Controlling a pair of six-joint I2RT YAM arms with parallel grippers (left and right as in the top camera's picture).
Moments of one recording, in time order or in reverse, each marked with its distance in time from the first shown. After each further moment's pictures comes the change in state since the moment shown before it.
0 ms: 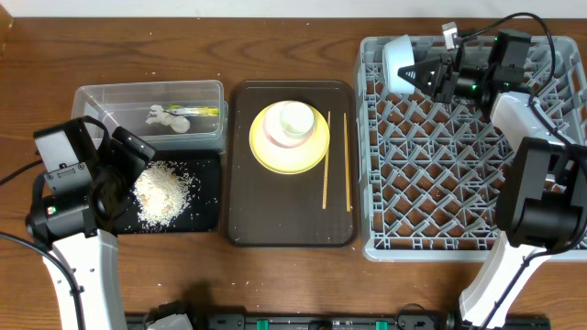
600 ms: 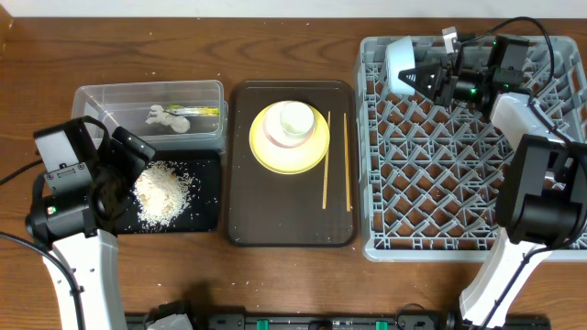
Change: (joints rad) left arm 0.000 0.000 0.000 0.000 0.000 0.000; right arm -0.007 0.027 0.000 -0.031 0.011 -0.059
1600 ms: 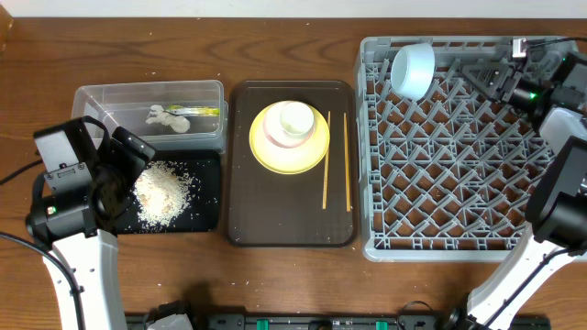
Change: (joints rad) left arm 0.000 0.000 0.000 0.000 0.000 0.000; right arm -0.261 0.040 -0.001 0.141 0.031 0.486
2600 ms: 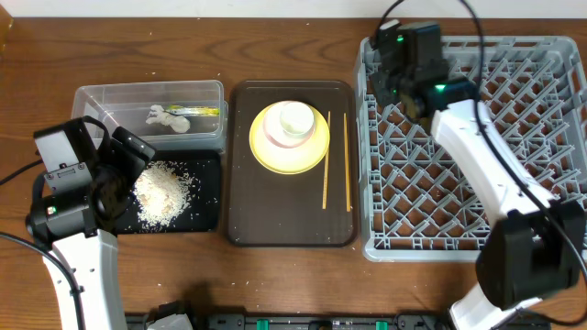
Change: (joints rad) left arm 0.000 0.000 0.000 0.000 0.000 0.000; right arm 0.703 -0.380 0.002 -0.565 1.557 -0.614
